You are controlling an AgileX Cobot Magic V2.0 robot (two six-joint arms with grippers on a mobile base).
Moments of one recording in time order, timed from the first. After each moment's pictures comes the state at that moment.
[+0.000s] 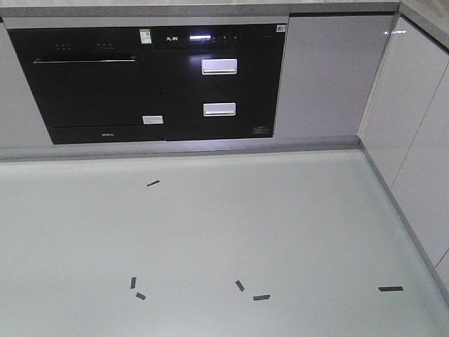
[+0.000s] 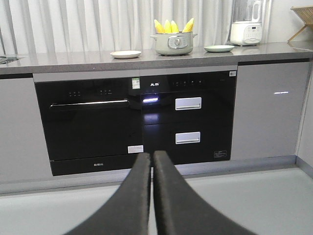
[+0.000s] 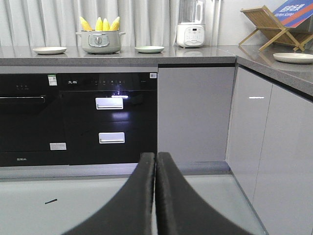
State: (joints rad) left arm -0.03 -0.01 0.03 -0.01 0.09 0.00; right arm -0.02 -0.01 0.03 0.03 0.09 -0.04
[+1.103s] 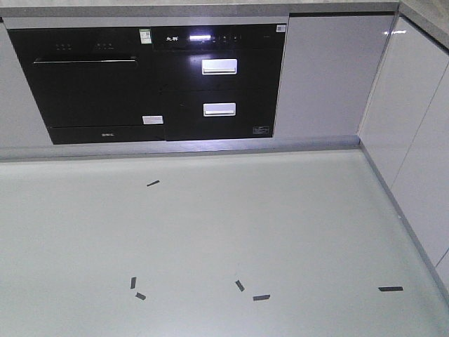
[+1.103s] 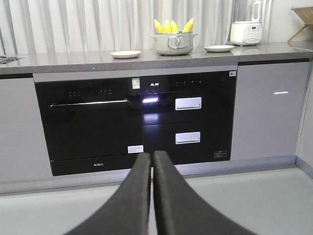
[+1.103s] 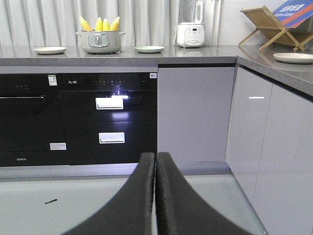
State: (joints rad) left arm -0.03 -0.01 0.03 -0.01 0.09 0.00; right arm -0.02 -0.01 0.03 0.03 0.09 -0.04
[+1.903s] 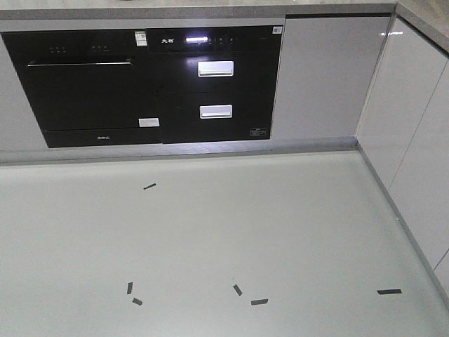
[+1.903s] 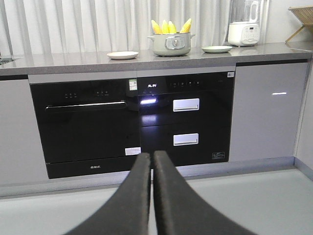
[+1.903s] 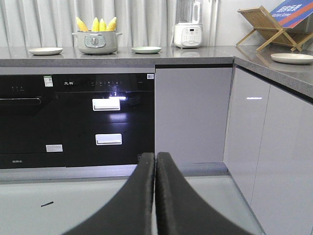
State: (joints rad) left arm -0.03 -0.01 0.03 -0.01 0.09 0.00; right arm -0.02 -0.01 0.03 0.03 0.09 -0.04
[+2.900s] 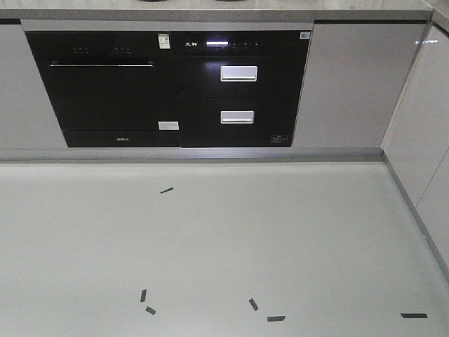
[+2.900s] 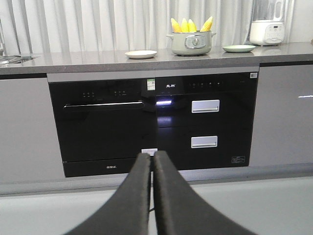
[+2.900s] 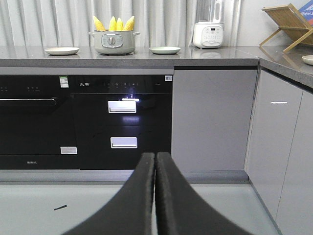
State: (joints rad) left arm -0.03 -0.01 0.03 -0.01 0.09 0.00; right arm -0.02 -0.01 0.03 0.03 0.09 -0.04
